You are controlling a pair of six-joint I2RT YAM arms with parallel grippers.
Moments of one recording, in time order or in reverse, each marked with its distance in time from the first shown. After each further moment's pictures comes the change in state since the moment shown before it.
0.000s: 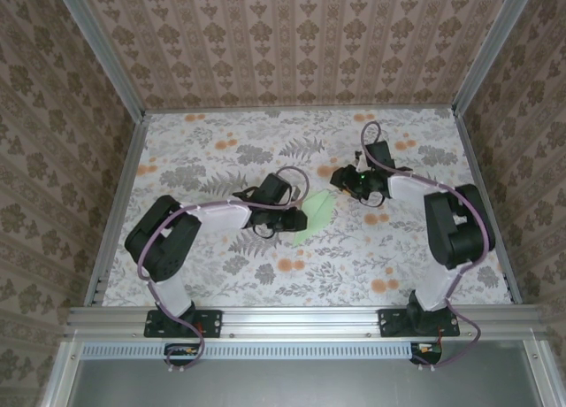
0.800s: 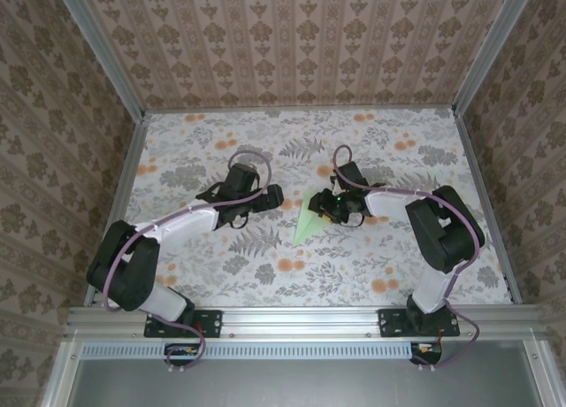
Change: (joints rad) left arm 0.171 -0.265 -0.123 -0.021 -0.336 -0.052; right arm 0.220 0.066 -0.053 0.036 0.042 0.143
